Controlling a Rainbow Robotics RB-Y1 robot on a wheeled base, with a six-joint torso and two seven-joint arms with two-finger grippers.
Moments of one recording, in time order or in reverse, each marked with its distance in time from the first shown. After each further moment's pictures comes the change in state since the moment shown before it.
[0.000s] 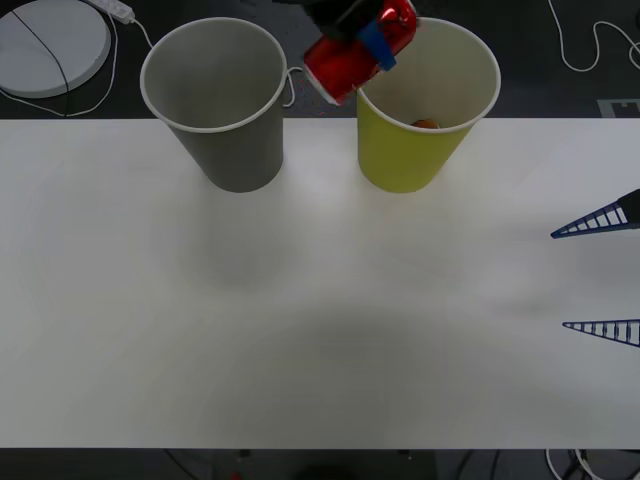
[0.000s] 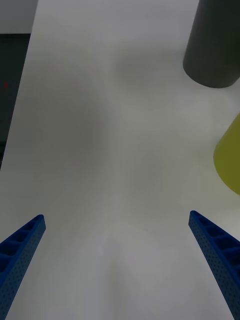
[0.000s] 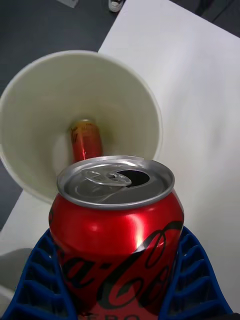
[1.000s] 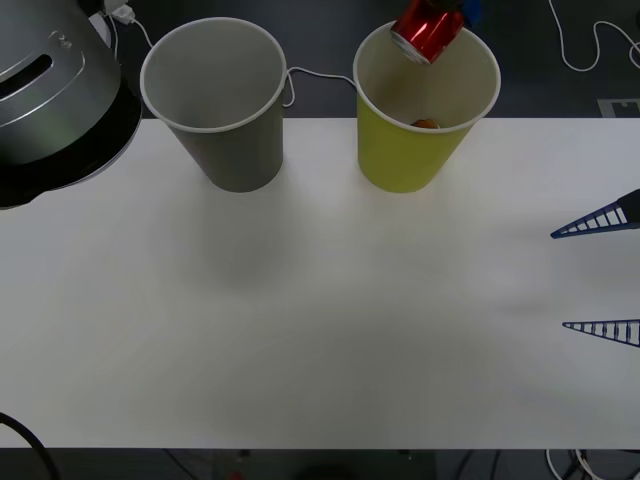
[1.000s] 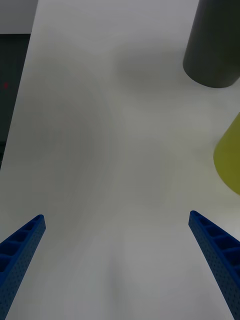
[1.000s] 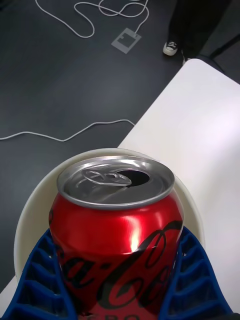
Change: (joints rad) right arm 0.000 0.000 0.000 0.000 0.000 0.000 0.000; left arm -0.205 -0.376 -0.159 0.575 -0.037 0.294 0.055
